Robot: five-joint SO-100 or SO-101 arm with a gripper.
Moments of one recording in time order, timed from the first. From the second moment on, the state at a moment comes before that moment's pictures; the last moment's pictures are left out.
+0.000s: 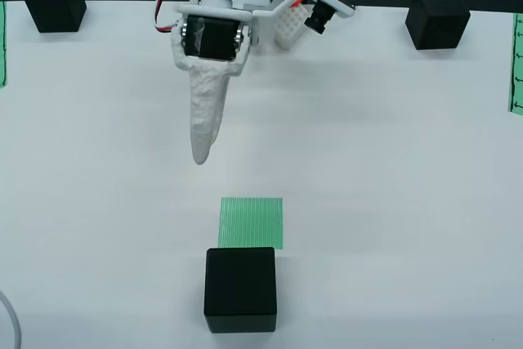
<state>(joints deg) 5.1 117.0 118.5 55.1 -6.2</state>
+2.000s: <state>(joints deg) -0.6 46.1 41.4 89.5 -11.6</state>
